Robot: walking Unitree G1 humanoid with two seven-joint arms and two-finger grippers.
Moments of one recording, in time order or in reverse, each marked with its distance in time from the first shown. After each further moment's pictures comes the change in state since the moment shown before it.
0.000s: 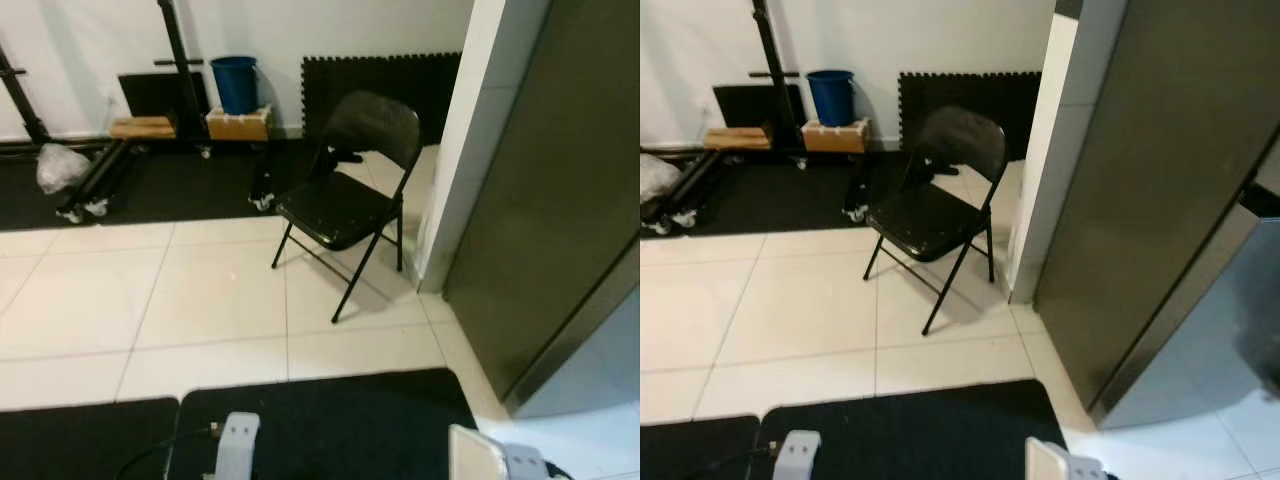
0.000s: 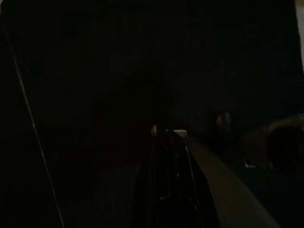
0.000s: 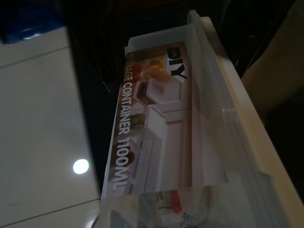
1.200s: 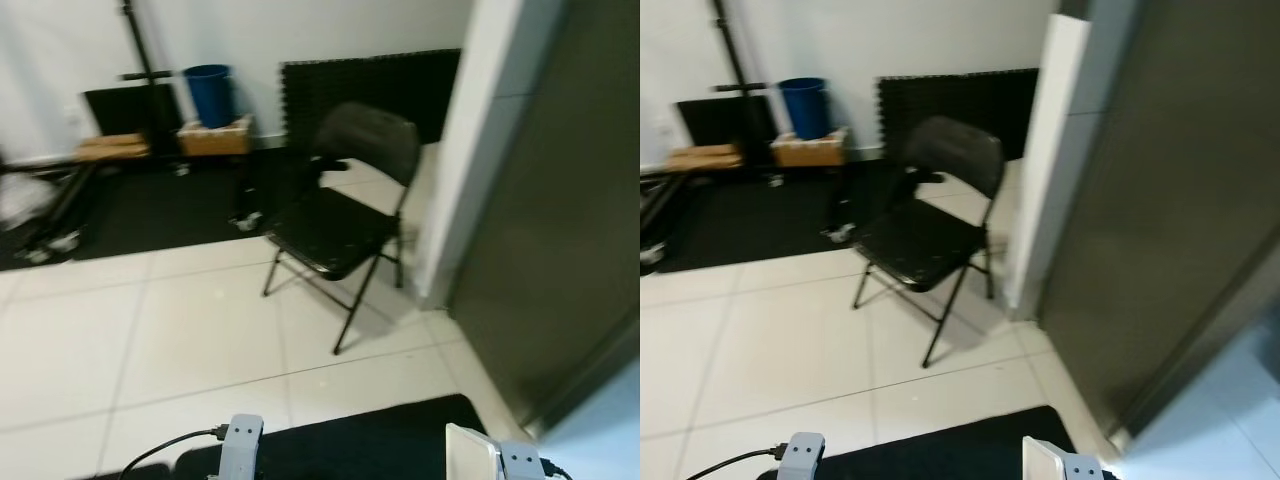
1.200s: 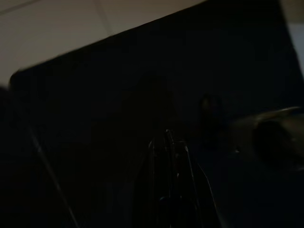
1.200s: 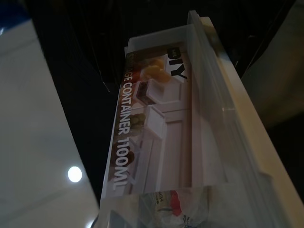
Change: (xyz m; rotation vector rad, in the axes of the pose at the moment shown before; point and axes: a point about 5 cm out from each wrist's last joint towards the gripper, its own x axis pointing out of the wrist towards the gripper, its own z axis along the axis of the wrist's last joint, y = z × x) left arm 0.000 -0.002 -0.002 -0.006 0.005 -0.021; right arm -0.001 -0.007 0.002 -0.003 -0.005 -0.019
